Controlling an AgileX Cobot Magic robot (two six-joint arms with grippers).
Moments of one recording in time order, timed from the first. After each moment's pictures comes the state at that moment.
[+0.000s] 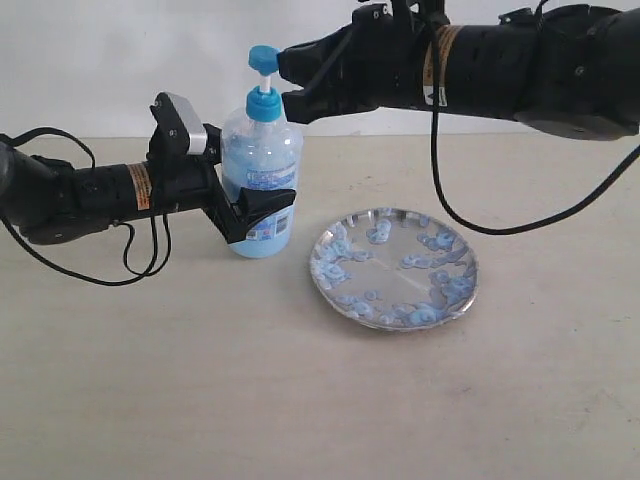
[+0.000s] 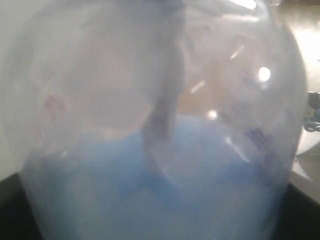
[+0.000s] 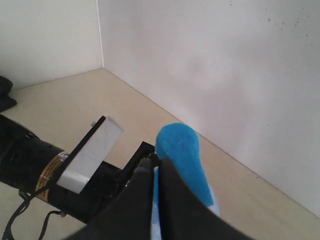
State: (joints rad) left arm -0.18 2.23 -1.19 1.06 -1.00 -0.30; right arm 0.31 1.72 -1.13 -1.01 -0.55 0.83
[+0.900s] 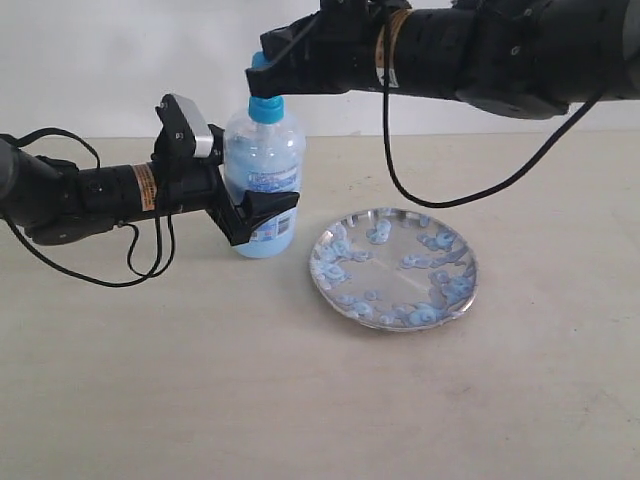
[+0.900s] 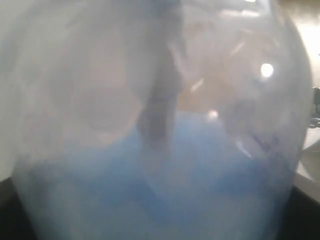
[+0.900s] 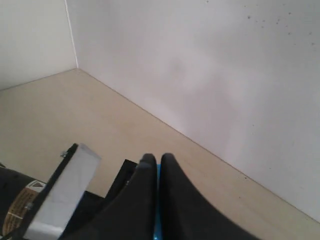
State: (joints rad) left arm -0.20 2.23 -1.20 1.05 -0.98 -0.28; right arm 0.39 1.83 -1.27 -0.99 -0.36 0.87
